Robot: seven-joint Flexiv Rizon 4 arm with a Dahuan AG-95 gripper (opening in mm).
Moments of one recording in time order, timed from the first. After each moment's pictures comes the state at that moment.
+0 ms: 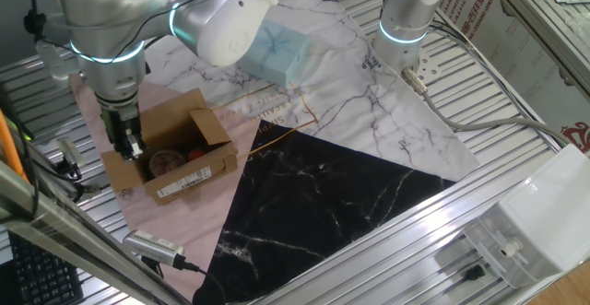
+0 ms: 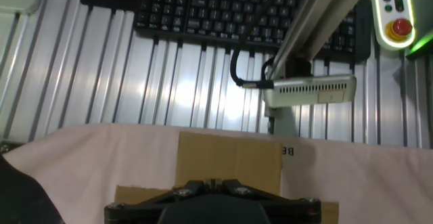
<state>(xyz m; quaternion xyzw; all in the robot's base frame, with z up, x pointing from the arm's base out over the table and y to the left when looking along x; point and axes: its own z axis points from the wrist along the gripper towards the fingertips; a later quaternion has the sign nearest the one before) 0.748 0.068 0.195 -0.07 0.99 0.02 0.13</state>
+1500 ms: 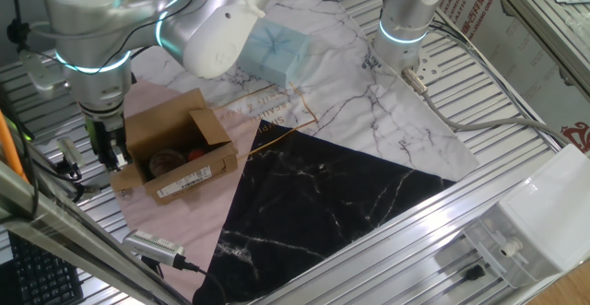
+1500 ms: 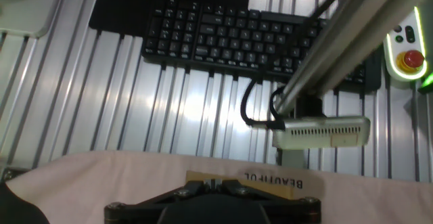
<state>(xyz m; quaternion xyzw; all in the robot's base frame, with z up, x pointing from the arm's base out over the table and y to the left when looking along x) 0.784 0.080 0.196 -0.08 0.99 0.03 0.14</state>
